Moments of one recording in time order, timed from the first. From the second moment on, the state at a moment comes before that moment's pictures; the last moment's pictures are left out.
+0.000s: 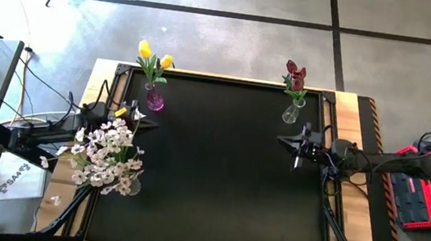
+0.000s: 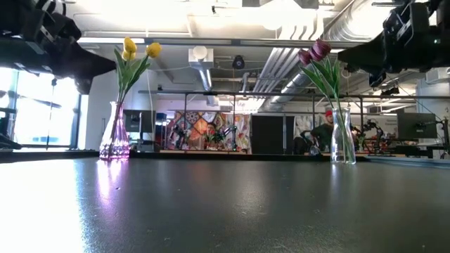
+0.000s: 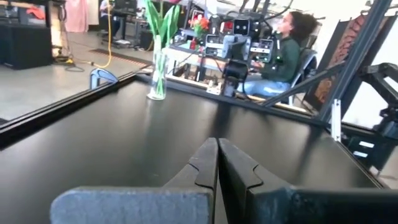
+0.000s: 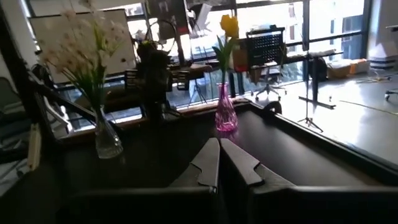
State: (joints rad) left arm 0.23 0.01 0.06 -0.10 0.08 -0.19; right arm 0.05 0.31 0.07 0.31 0.28 0.12
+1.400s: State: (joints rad) left arm 0.45 0.00 0.05 -0.05 0.33 -0.26; right arm -0.02 0.00 0.02 0.12 0.16 0.10
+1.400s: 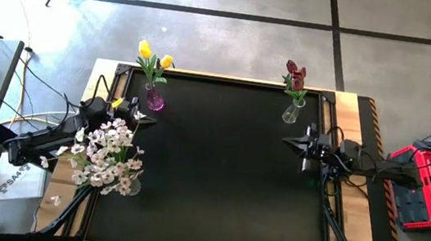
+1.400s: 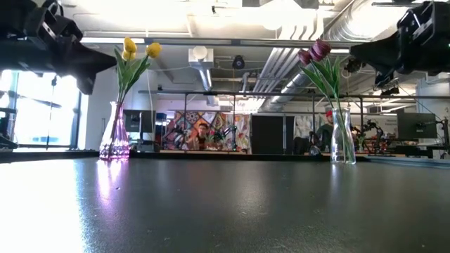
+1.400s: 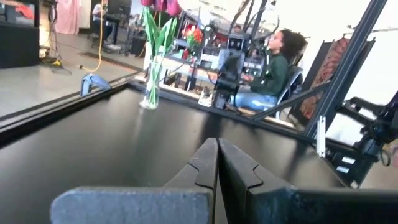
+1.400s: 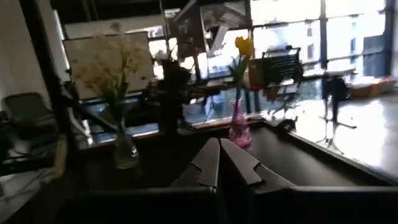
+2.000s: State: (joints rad) left arm 0.45 0.03 0.03 0.01 0.38 -0.21; right arm -0.02 0.00 0.01 0.13 0.08 0.25
